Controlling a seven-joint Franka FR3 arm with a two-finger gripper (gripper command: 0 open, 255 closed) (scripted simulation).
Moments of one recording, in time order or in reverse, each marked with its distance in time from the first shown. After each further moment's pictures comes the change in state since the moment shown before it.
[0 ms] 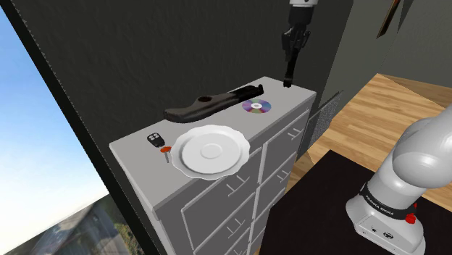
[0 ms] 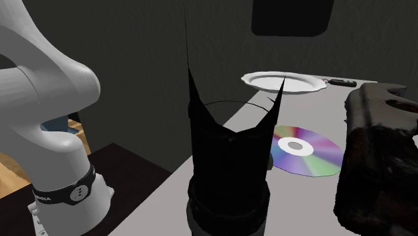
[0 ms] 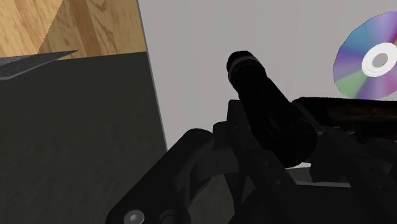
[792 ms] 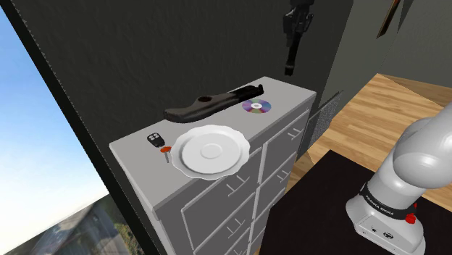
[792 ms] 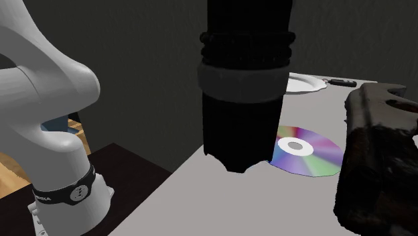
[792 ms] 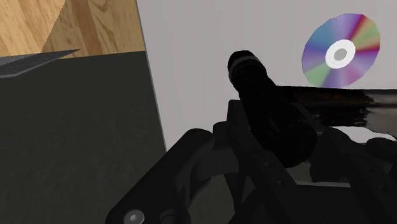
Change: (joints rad) arm 0.012 0.026 0.019 0.170 0.008 -0.144 0.030
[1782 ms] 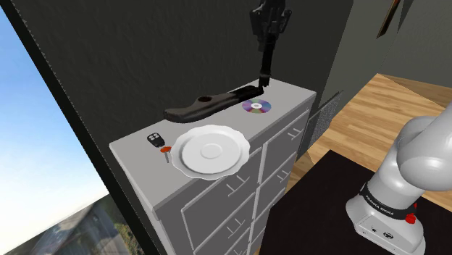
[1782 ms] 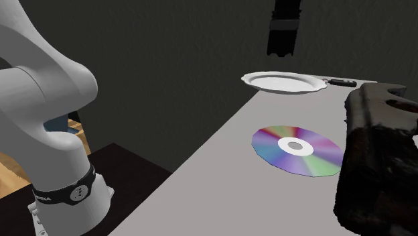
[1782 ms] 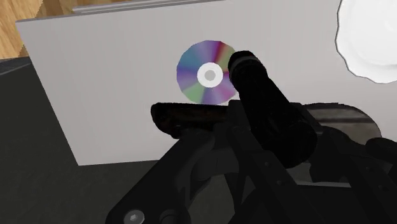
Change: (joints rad) arm 0.130 -0.005 0.243 0.050 0.062 -0.043 0.374
